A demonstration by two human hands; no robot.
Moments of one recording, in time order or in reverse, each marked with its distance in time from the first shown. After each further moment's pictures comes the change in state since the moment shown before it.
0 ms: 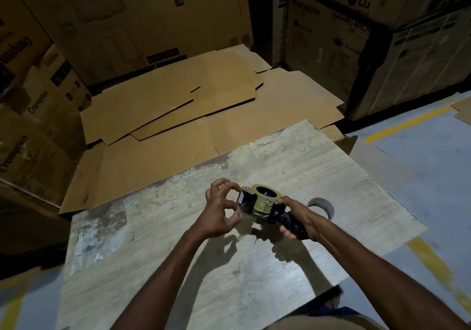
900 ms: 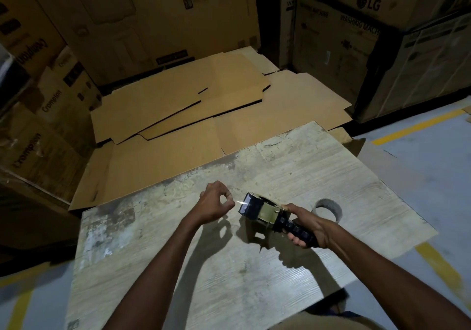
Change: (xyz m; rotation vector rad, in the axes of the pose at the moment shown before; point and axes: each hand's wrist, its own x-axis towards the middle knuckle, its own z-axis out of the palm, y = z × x) left_hand 0.011 -0.029 -0.027 -0.013 -0.138 -0.337; right_hand 0.002 0.009 0.002 -0.067 -0.078 0.120
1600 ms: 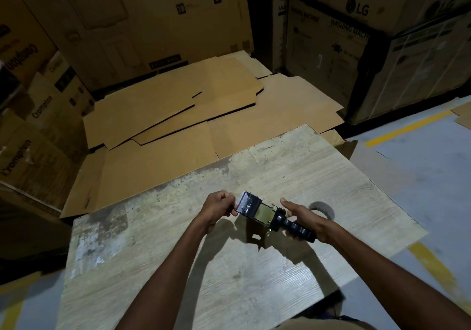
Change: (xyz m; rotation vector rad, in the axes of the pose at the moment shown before) left_hand 0.018 0.023 0.031 -0.658 0.015 -0.345; right_hand -0.001 -0.002 -0.028 -0.140 0.076 -0.243
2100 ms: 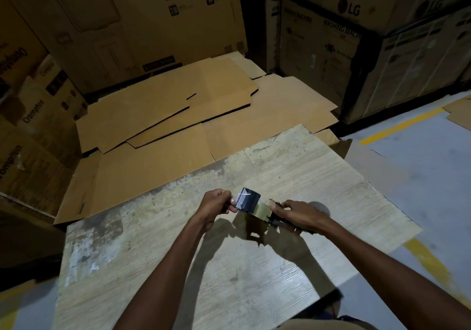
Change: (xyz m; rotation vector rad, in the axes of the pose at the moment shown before) left_hand 0.005 0.014 0.006 -0.125 0.013 -0.035; right_hand -0.006 -0.013 -0.001 -0.518 0.218 -0.253
